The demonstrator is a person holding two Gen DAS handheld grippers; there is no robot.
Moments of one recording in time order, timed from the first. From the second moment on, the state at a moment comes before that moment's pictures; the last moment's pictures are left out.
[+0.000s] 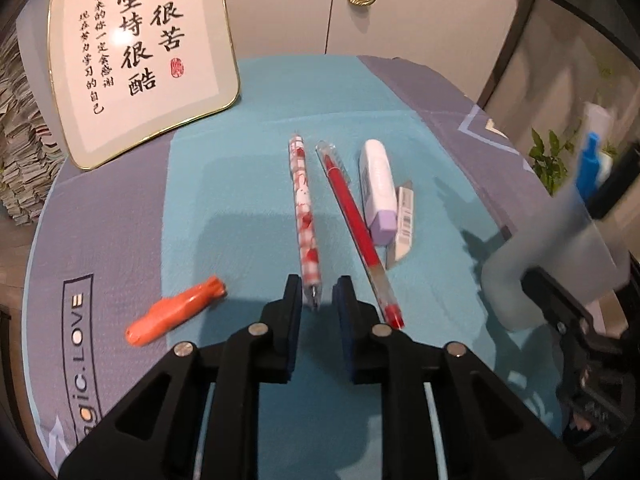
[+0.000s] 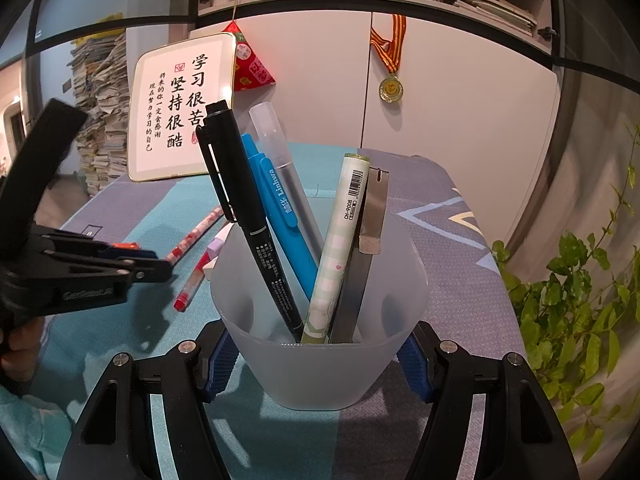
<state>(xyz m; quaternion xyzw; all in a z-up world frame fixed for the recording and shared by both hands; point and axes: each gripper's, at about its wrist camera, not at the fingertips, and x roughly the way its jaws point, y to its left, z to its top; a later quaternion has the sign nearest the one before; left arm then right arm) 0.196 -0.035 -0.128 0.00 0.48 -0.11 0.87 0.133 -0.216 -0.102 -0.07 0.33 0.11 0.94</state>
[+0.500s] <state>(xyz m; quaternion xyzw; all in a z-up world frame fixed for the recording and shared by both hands) 0.110 -0.013 -0.124 -0.01 0.54 -0.14 0.83 0.133 -0.216 -0.102 -0.06 0.33 0.11 0.94</state>
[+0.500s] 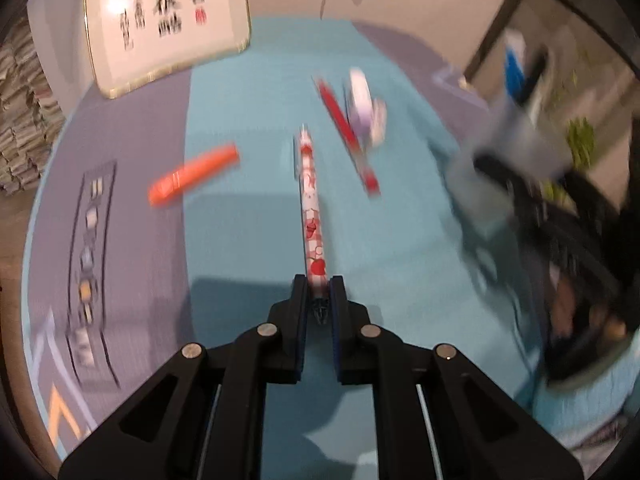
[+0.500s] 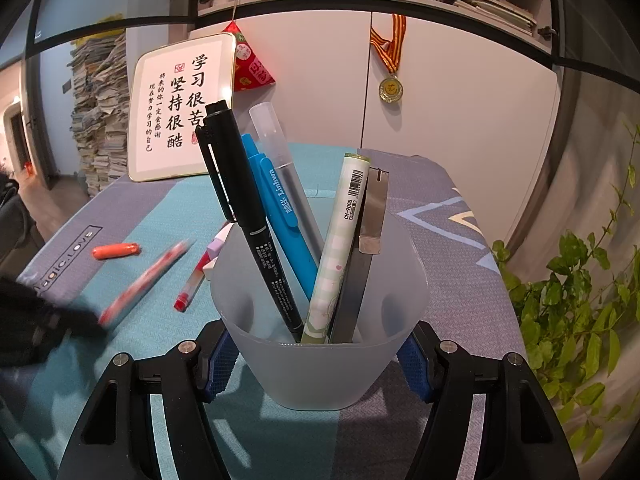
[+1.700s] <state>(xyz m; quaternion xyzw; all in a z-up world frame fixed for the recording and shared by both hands) 0.125 -0.024 0.007 -0.02 0.34 -0.17 0.92 0.133 -0.216 -0.103 -0.06 0.33 0.11 0.93</state>
